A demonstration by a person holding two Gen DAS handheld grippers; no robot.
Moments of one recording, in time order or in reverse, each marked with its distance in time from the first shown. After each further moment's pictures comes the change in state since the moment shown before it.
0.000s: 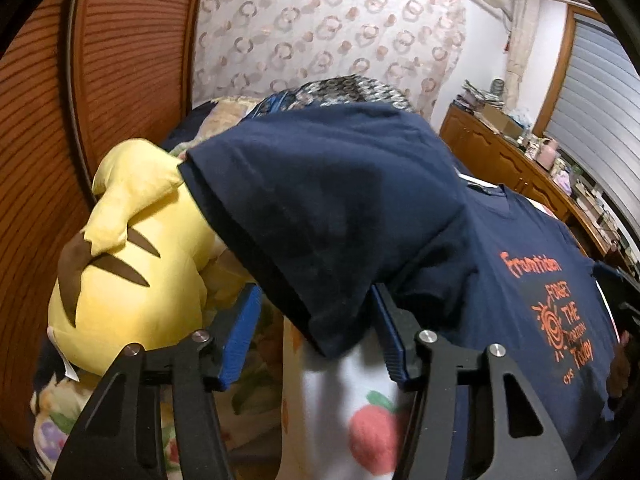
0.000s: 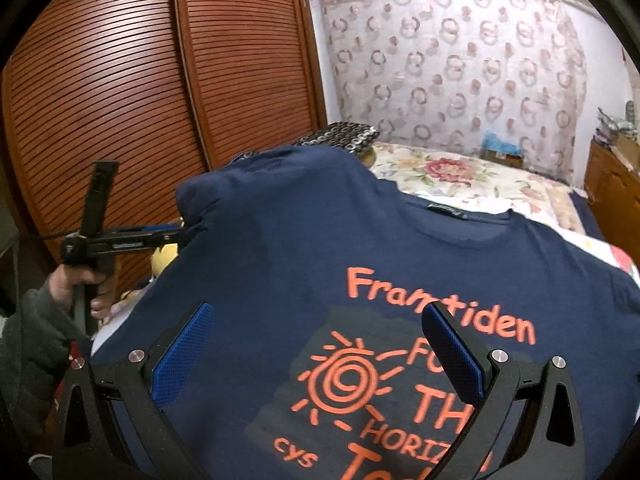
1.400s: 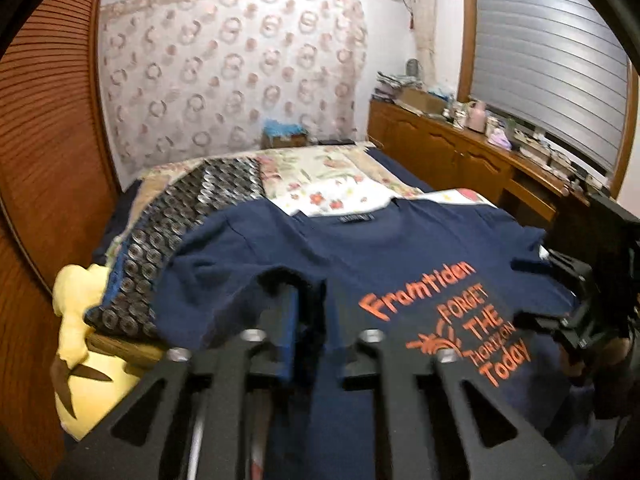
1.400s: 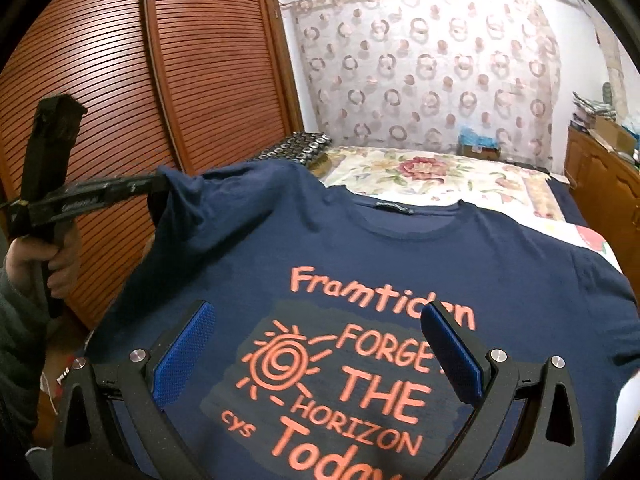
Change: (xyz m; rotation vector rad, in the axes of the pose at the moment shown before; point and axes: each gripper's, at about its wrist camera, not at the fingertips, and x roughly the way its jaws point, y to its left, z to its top) left arm -0.056 -0.144 0.048 0.310 -0.081 -0.129; right arm -0.033 -0.005 -0.018 0.065 -0.041 -0.086
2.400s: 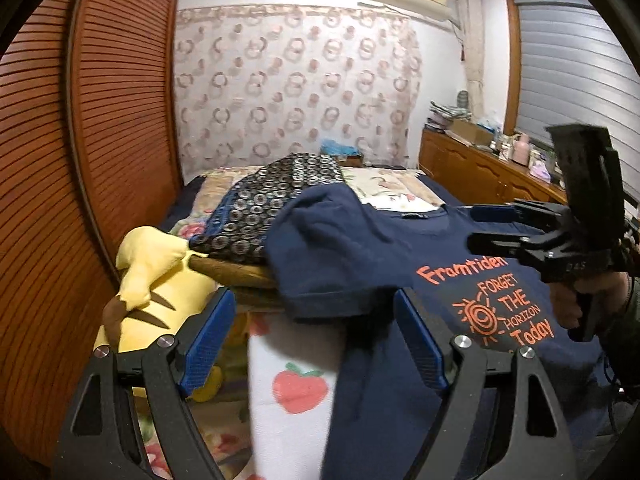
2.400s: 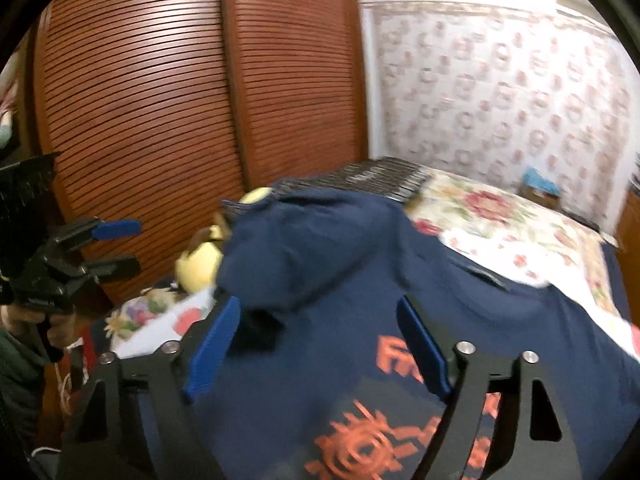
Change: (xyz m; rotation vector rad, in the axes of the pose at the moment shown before) left arm -0.074 0.039 -0.068 -0.115 -0.109 0.191; right arm 0.075 0.080 0.076 -0.233 -0.003 0.233
